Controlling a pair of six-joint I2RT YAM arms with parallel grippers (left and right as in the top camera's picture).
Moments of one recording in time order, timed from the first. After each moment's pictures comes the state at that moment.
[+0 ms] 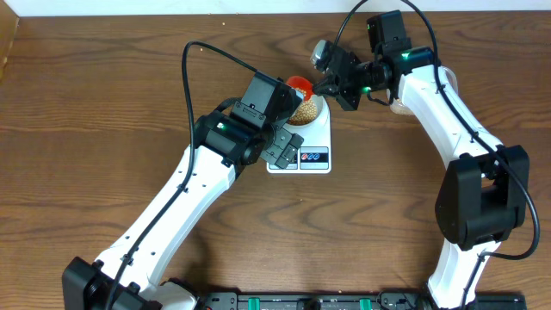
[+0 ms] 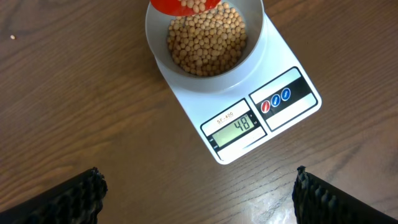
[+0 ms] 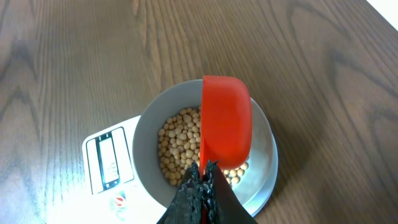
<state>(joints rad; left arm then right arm) -0.54 1.51 1.35 -0.90 -0.08 0.11 0.25 2.02 1.68 -0.71 -0.72 -0.77</state>
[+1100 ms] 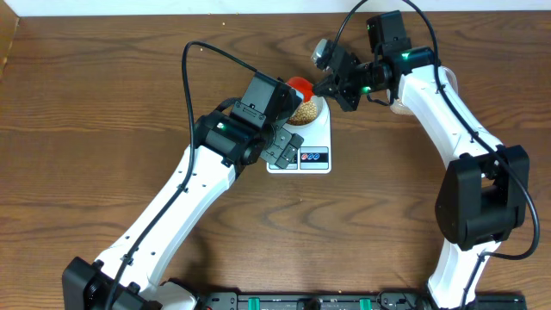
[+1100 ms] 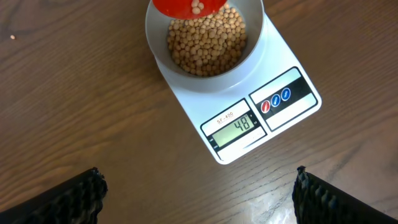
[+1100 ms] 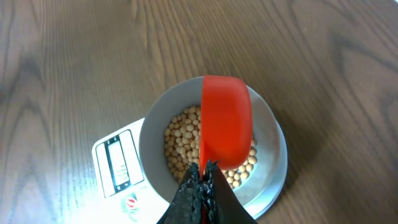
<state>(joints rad) -0.54 1.51 1.35 -0.90 -0.08 0.11 0.25 2.02 1.68 -0.73 -0.72 -0.70</state>
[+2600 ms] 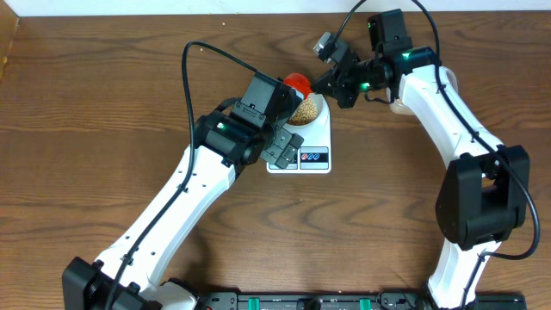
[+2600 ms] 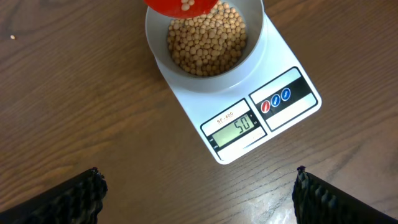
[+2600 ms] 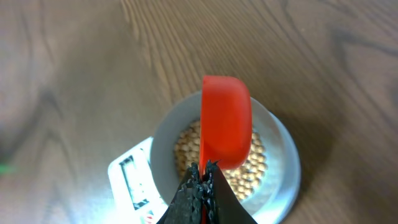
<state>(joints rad) -0.54 1.51 1.35 -0.90 -0.08 0.11 0.25 2.02 1.68 -0.69 -0.77 -0.53</state>
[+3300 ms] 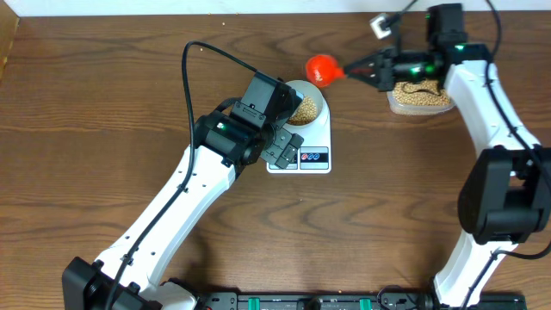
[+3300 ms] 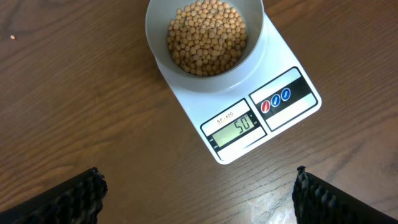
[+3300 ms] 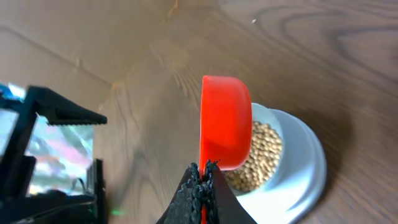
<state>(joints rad) -0.54 1.51 1.35 -0.90 -0.08 0.11 0.02 2.02 1.68 -0.69 -1.17 -0.24</state>
